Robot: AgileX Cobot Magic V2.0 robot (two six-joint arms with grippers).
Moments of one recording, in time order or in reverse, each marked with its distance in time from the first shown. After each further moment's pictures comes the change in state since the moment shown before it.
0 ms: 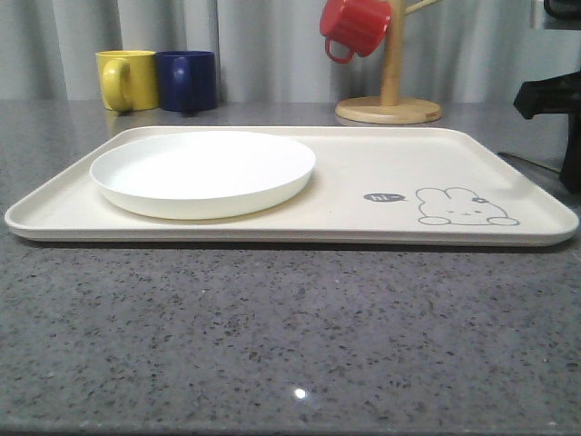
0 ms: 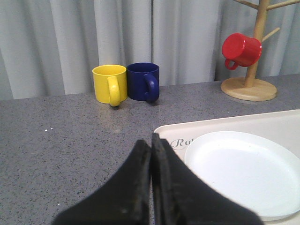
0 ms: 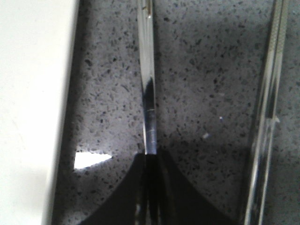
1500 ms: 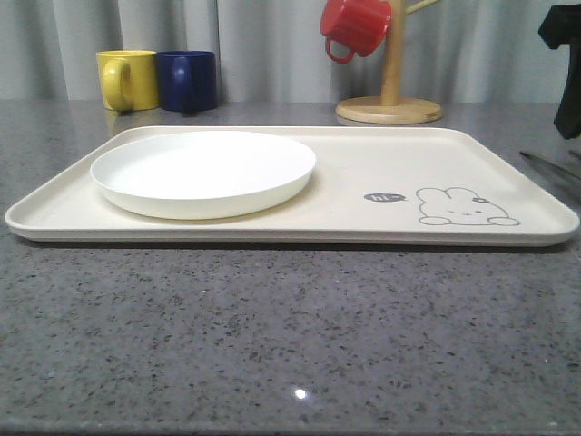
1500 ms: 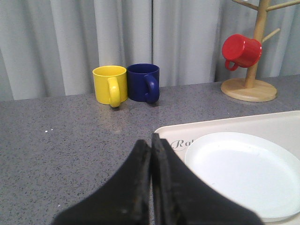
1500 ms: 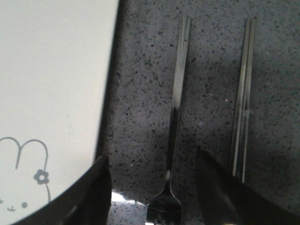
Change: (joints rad) left arm 0.000 0.000 -0.004 0.000 0.000 0.000; right arm -0.001 -0.147 0.016 0.033 0.020 0.002
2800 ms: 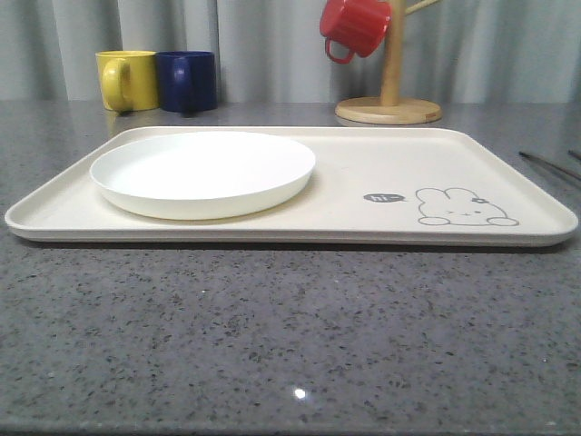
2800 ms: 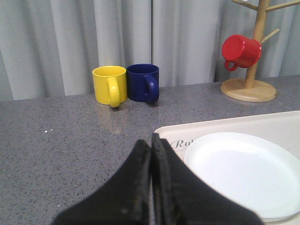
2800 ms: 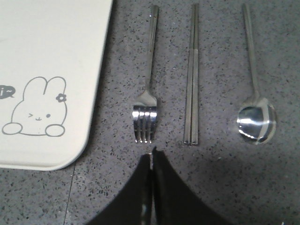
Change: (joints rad) left arm 0.000 0.000 0.000 0.000 0.000 -0.001; right arm -0.024 -0.657 0.405 -0.028 -0.054 0.053
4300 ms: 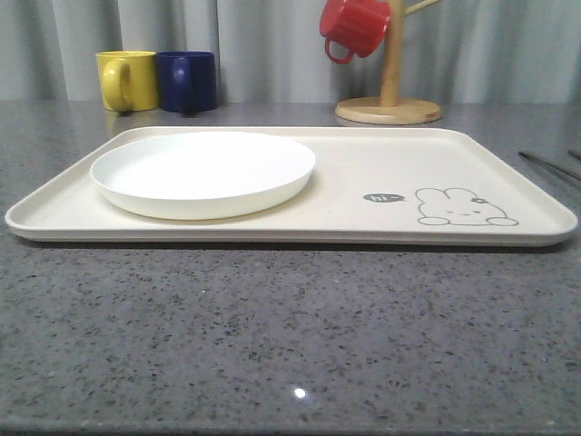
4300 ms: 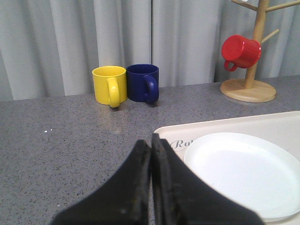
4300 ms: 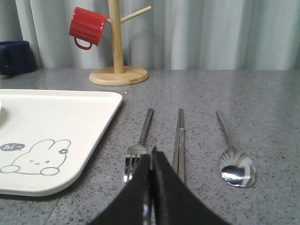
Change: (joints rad) left arm 0.000 0.000 0.000 -0.002 0.000 0.000; right arm 0.000 -0.763 0.677 -0.072 -0.621 -0.002
